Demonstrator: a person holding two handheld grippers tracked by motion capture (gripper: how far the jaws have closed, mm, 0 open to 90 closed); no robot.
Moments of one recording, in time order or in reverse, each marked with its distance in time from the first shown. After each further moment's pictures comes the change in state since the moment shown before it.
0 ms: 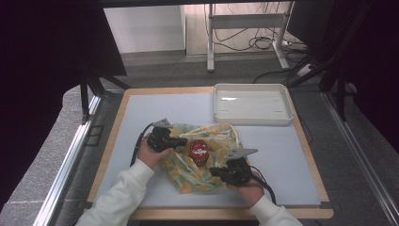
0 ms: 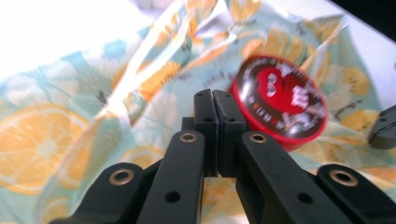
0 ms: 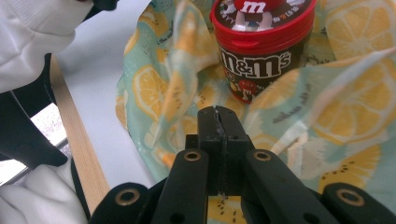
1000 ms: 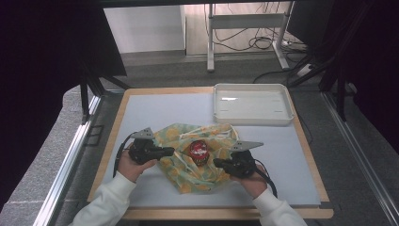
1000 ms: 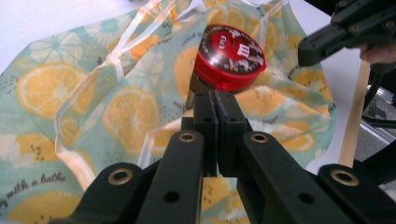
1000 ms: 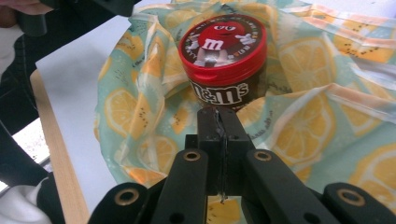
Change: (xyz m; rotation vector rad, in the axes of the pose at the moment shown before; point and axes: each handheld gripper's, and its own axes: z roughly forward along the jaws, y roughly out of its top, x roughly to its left) left arm -0.019 -0.033 -0.052 -0.012 -0.018 0.022; right arm -0.017 0.012 -0.009 -0.055 -0.037 -0.004
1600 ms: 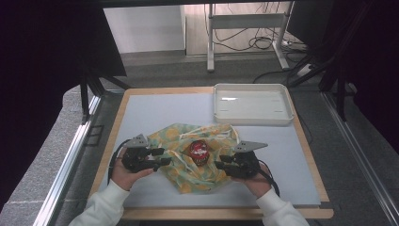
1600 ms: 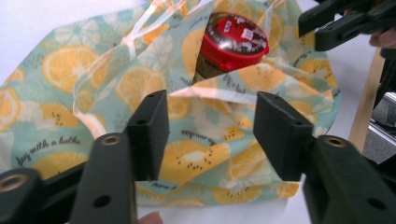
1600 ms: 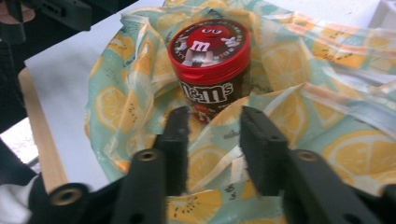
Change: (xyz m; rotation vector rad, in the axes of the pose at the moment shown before) left arm -0.008 -0.021 -0.014 -0.030 0.066 -0.011; right arm -0.003 -0.002 -0.009 -0.021 -0.036 -0.026
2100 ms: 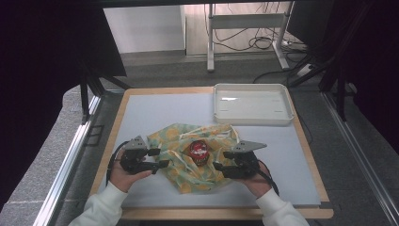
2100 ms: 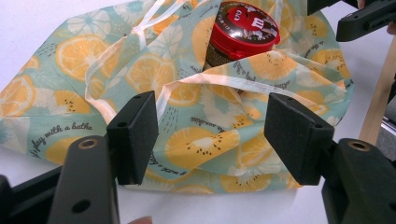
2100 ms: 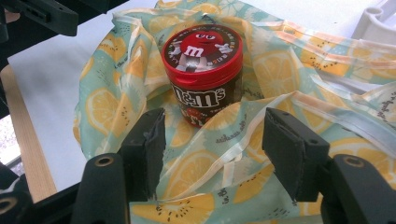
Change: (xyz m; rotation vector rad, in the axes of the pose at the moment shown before) left arm 0.000 -0.005 -0.003 0.010 0.032 0.007; right arm 0.004 0.004 -0.001 -0.002 -0.048 -0.032
